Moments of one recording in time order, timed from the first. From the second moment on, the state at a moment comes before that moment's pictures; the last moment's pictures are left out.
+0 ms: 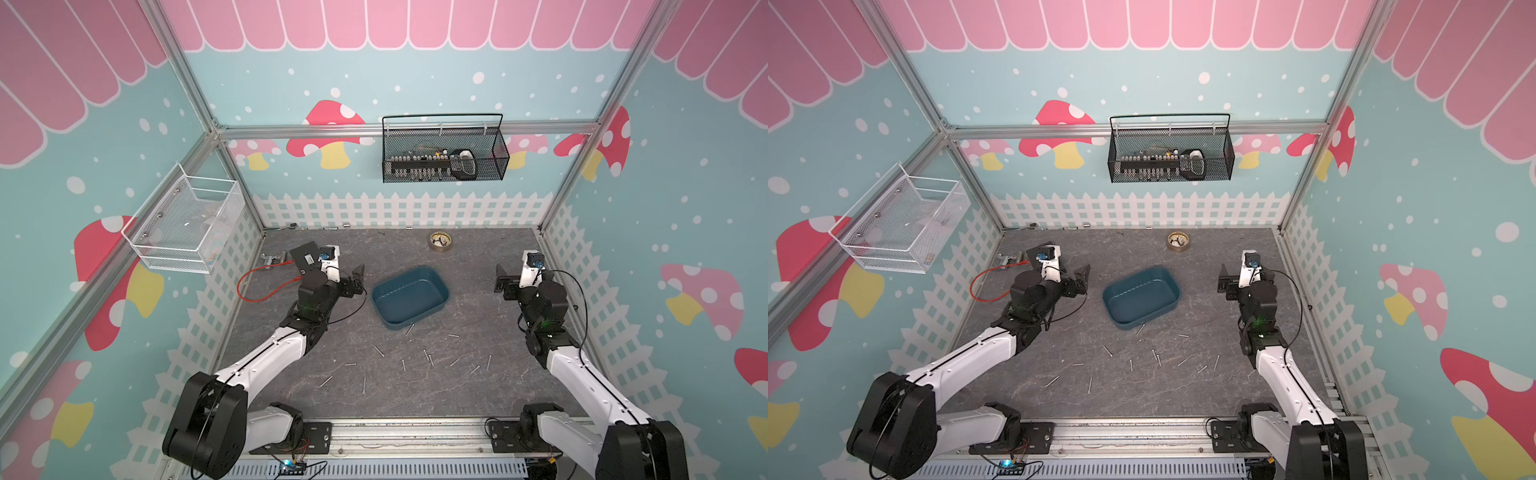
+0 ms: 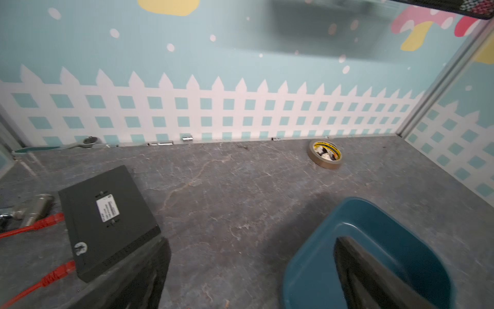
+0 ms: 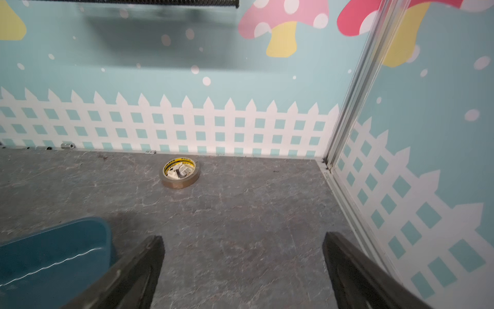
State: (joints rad) left arm -0.37 1.23 0.69 0.31 -0.05 -0.16; right arm 0.10 1.02 0.57 0.28 0.10 -0.02
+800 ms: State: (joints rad) left arm -0.52 0.97 0.74 -0.35 0.25 -0.40; right arm 0.52 1.28 0.89 -0.58 0.14 0.05
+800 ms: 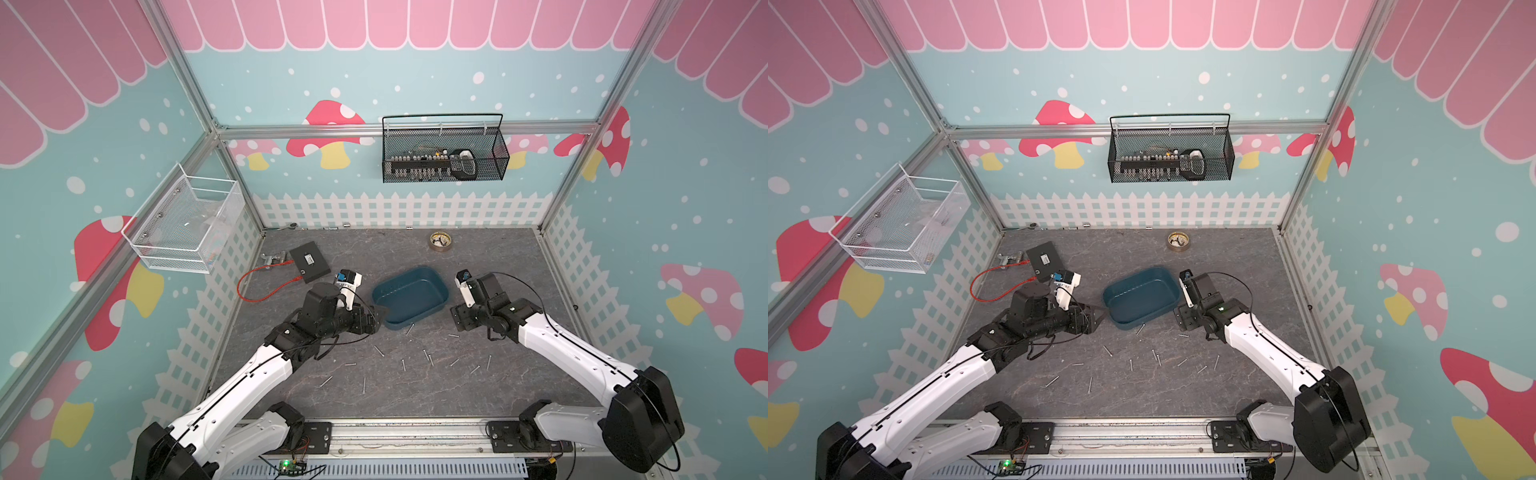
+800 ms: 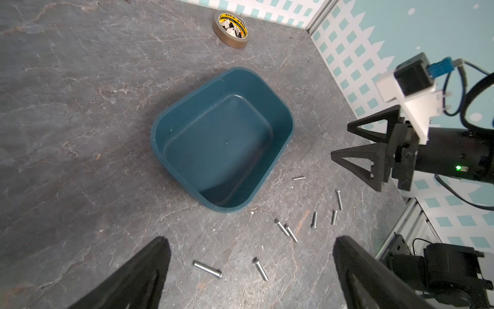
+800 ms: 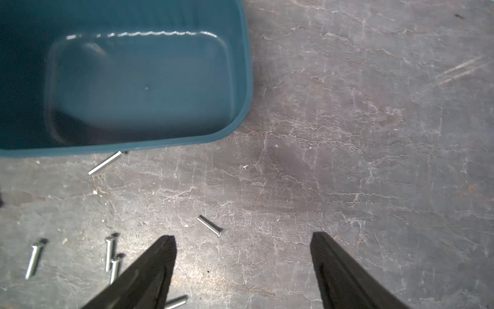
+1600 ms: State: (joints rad) left arm -0.52 1.00 0.68 -0.39 0.35 -0.44; right arm 0.55 1.46 0.81 -0.53 0.05 0.10
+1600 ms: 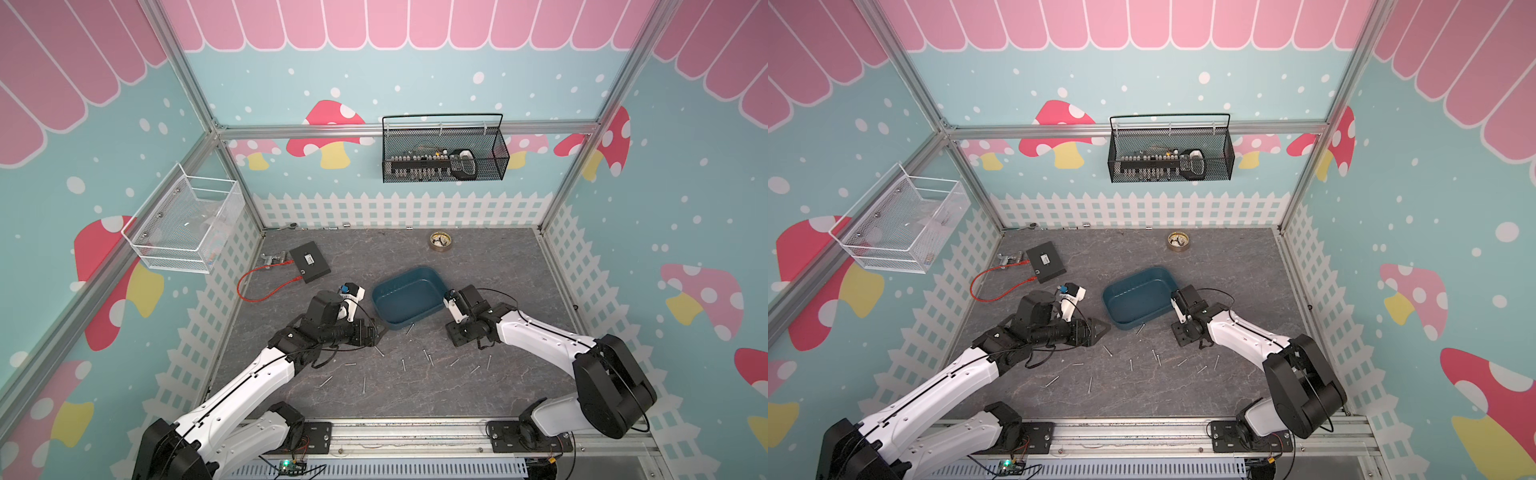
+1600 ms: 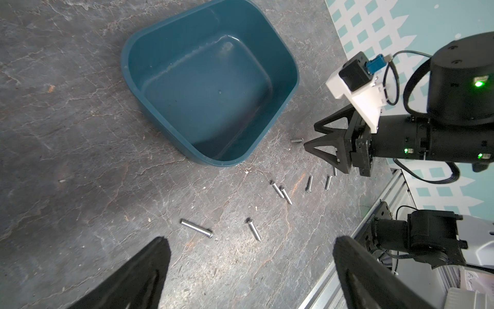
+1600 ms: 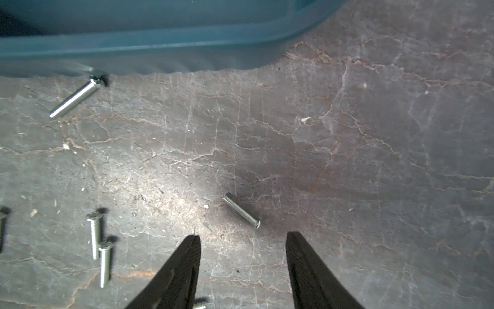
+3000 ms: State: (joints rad) left arm -0.52 0.99 0.67 -0.39 0.36 -0.44; right arm 0.55 1.58 0.82 -0.48 0.00 0.08
